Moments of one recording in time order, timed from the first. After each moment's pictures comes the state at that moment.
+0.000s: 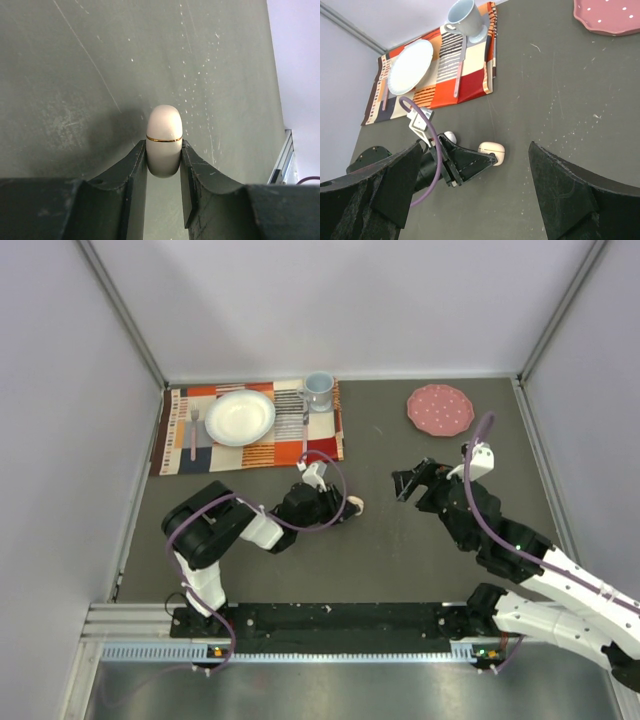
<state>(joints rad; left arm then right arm) -0.75 1.83 0.57 0.90 0.14 -0.89 0.92 0.70 0.78 -0.35 0.64 0.70</state>
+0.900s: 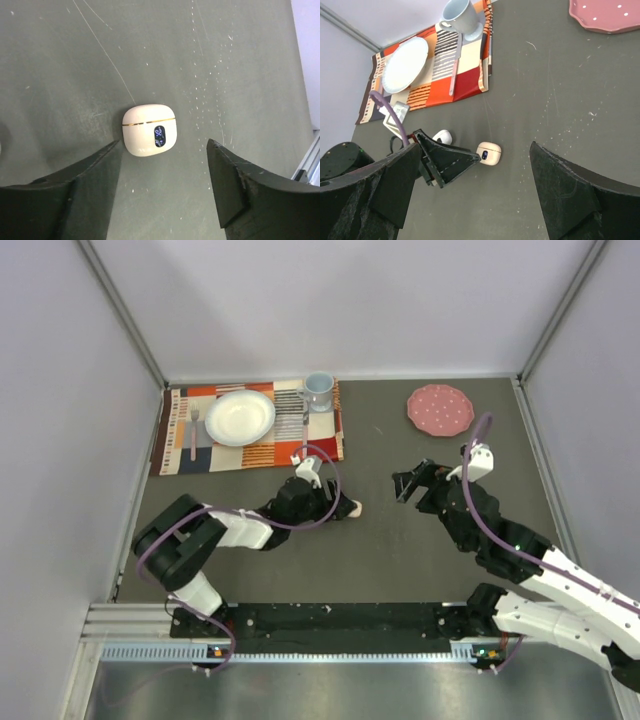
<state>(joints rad) -0.74 1.65 0.57 0.66 0.08 -0.78 0.92 0.70 0.77 -0.35 0.64 0.70</state>
